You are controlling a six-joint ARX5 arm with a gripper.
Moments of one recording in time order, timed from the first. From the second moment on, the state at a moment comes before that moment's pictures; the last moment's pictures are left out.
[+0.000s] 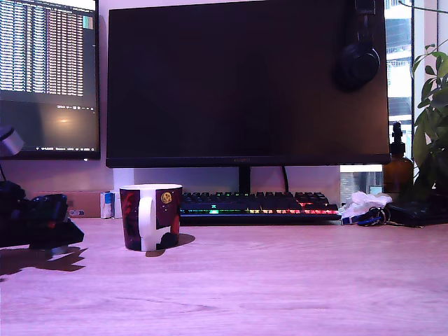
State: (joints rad) arm -0.17 1.81 0.37 1.04 0.20 -0.02
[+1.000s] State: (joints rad) arm -0.17 1.81 0.37 1.02 0.25 -0.02
